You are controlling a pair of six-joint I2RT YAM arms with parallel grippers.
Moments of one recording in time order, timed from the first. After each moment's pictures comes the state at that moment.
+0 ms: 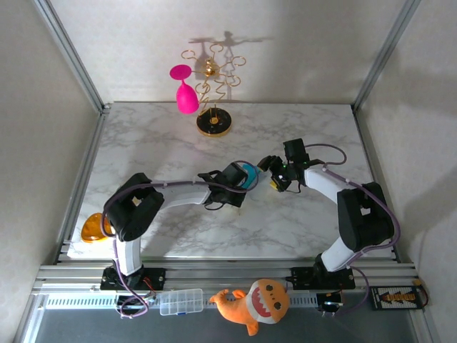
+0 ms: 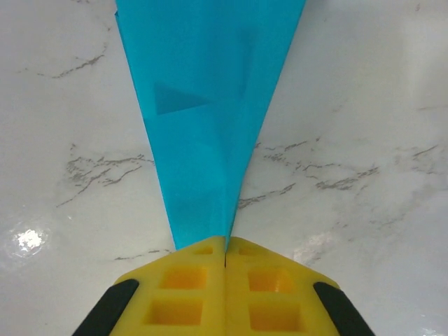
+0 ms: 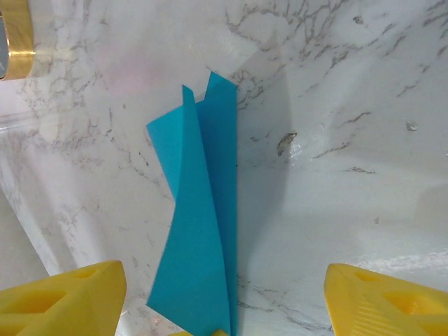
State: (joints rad) left arm -0.82 1.88 1.14 -0.29 0.01 -0.46; right arm 0.33 1.60 0.92 -0.29 -0.37 1.05
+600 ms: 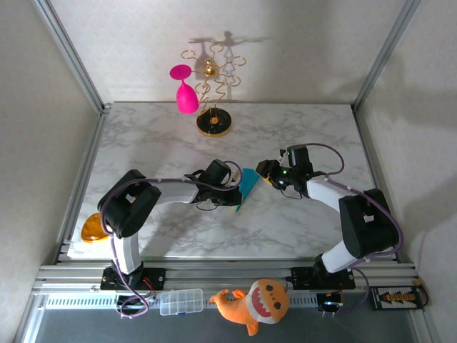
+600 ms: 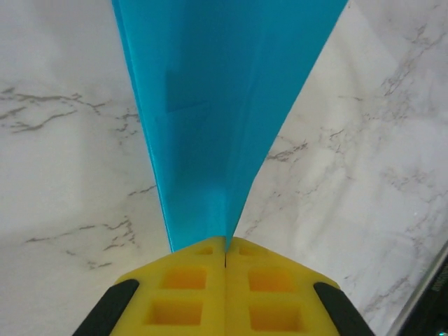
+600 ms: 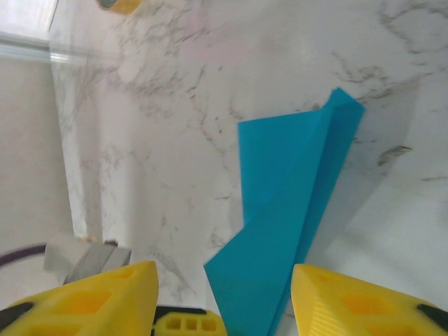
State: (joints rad) left arm -0.70 1.87 0.99 -0.04 0.43 -0.67; right arm 0.32 1.55 0.76 0.03 -0.52 0.84
